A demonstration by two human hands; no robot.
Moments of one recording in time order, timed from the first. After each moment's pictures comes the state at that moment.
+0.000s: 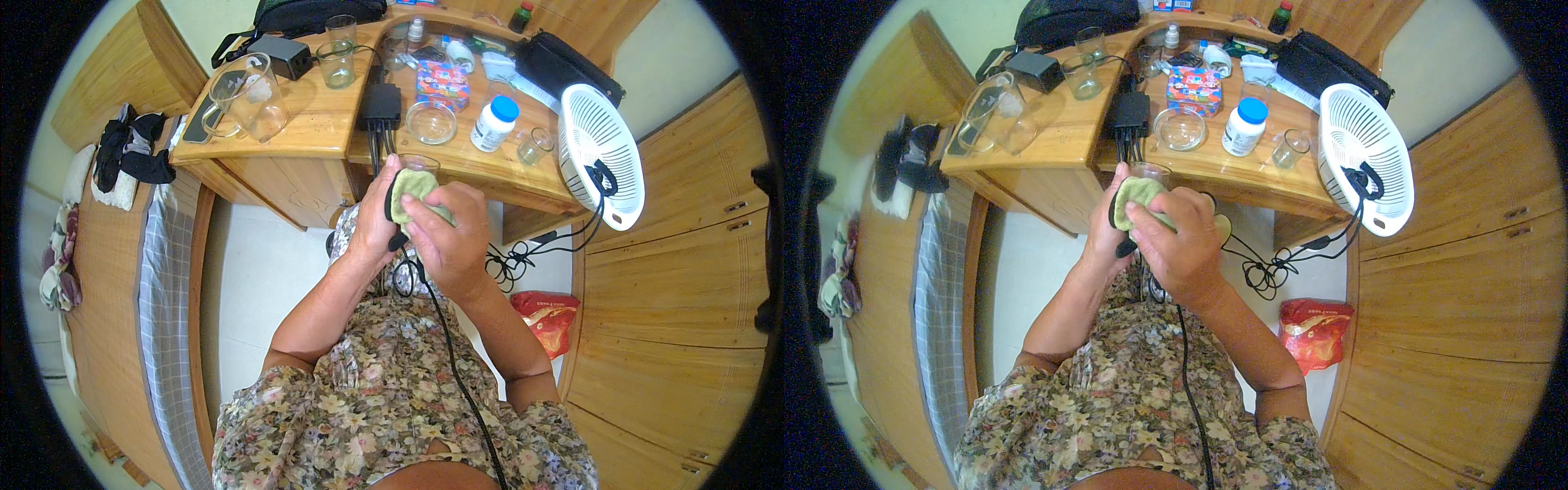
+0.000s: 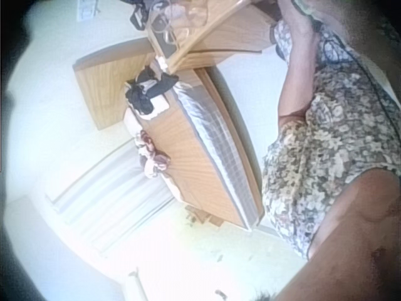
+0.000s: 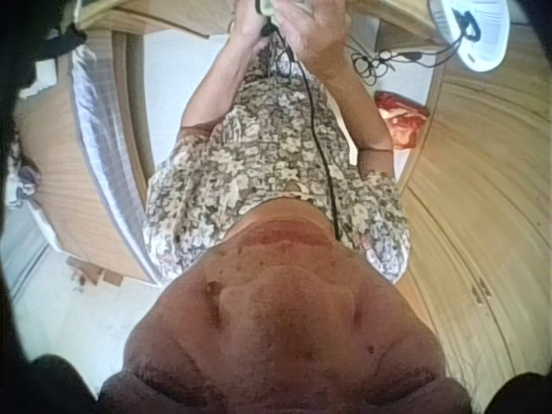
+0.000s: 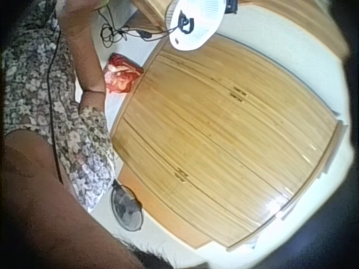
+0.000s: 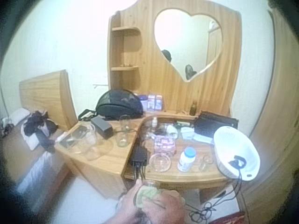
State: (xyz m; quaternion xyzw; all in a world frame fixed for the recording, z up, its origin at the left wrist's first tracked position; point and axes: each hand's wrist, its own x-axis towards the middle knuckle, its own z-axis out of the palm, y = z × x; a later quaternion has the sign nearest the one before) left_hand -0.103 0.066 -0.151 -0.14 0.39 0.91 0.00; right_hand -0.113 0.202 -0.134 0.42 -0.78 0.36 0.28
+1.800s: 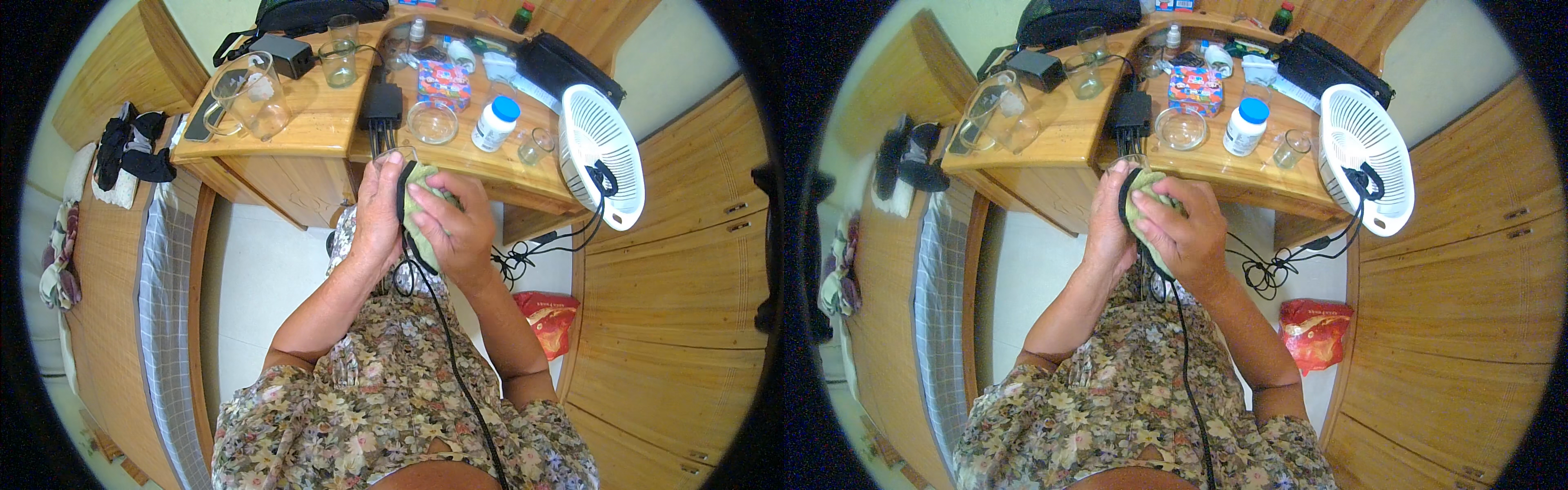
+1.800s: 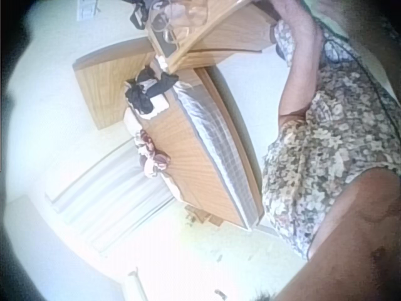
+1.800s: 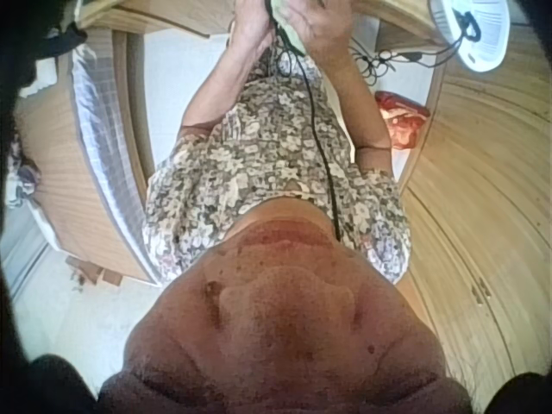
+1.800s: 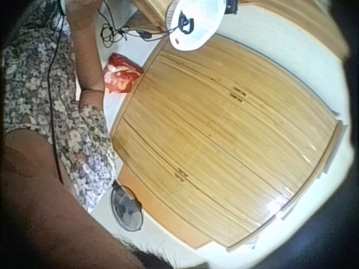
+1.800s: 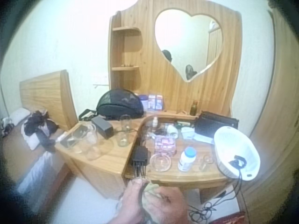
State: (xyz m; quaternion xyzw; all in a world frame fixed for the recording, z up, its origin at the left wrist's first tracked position) left_hand -0.106 0.079 -0.150 -0.14 0.40 0.89 -0.16; right_hand -0.128 0.204 -0.140 0.42 -0.75 0.43 0.26
